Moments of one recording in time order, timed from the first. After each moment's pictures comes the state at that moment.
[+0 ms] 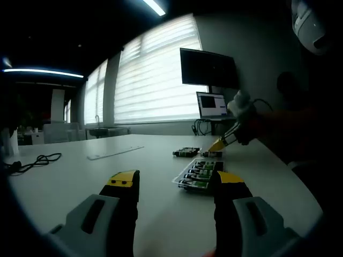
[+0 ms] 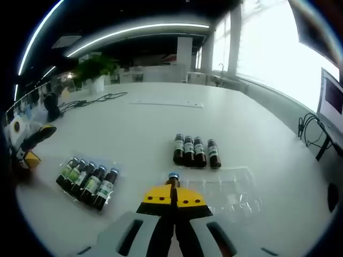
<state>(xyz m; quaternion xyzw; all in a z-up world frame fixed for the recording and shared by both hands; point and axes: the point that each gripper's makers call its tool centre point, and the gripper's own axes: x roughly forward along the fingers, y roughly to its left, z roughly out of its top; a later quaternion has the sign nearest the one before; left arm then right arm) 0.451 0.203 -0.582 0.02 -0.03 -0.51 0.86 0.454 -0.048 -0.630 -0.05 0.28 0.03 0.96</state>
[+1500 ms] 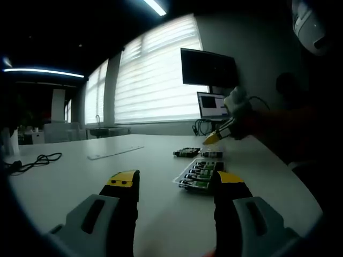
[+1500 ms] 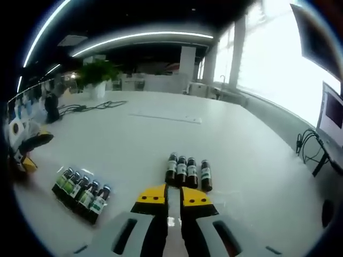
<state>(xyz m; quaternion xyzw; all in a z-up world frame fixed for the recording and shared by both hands) 0.450 0.203 -0.581 0.02 -0.03 -0.51 0.86 0.480 -0.060 -0.601 -0.07 0.24 0.03 0.97</state>
